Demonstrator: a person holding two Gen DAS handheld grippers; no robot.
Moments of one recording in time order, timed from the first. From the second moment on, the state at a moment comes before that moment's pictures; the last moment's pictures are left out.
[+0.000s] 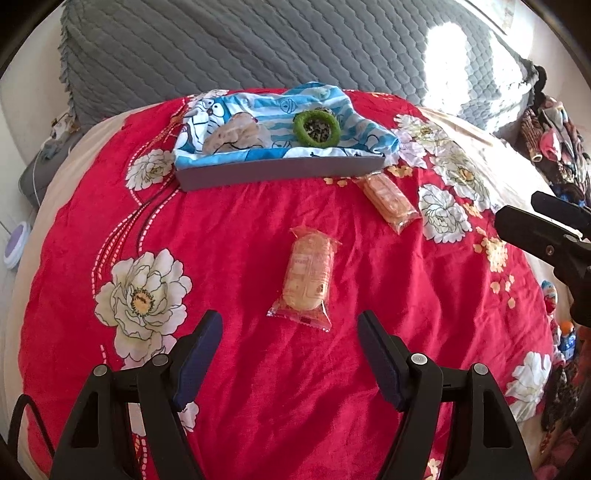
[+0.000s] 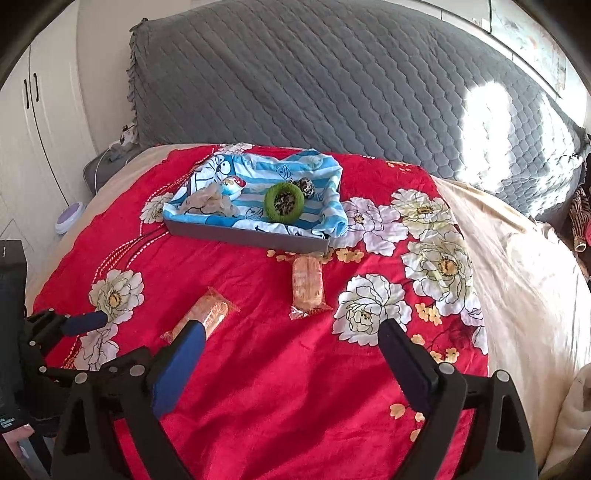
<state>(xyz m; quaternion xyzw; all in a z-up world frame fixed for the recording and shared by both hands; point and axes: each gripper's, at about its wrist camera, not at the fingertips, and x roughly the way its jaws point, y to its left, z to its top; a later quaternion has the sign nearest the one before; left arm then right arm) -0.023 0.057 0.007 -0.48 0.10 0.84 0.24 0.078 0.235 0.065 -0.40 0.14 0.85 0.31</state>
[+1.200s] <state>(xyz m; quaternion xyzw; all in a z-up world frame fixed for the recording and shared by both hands) -0.058 0.091 -0.056 -0.52 0.10 0.81 0.24 0.054 0.271 -0.002 -0.44 0.17 0.82 0.32</state>
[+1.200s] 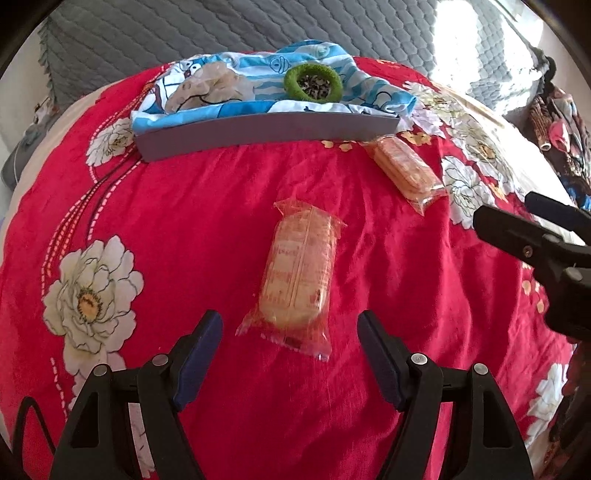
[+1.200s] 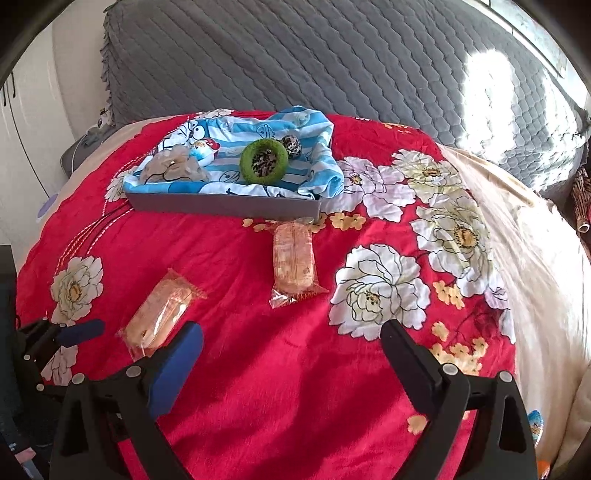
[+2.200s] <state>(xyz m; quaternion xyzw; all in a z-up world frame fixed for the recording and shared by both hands) -0.104 0.109 -0.089 -0.54 0.09 0.79 0.26 -0.005 0.343 -0.063 -0.48 0.17 0.79 0.34</state>
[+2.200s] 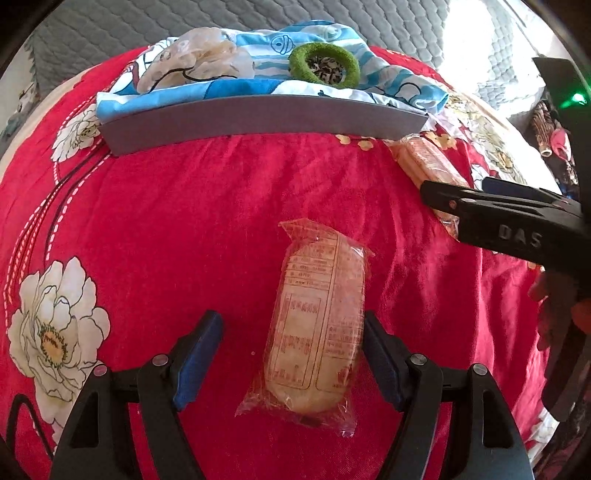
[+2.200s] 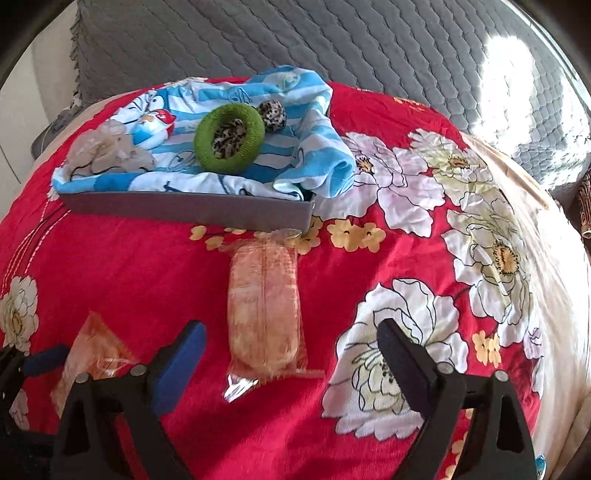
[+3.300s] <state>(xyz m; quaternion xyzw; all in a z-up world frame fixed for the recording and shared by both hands) -0.107 0.100 -0.070 -0.54 0.07 0.80 0.27 0.009 0.333 -0.042 -0.45 0.20 0.81 0.32</state>
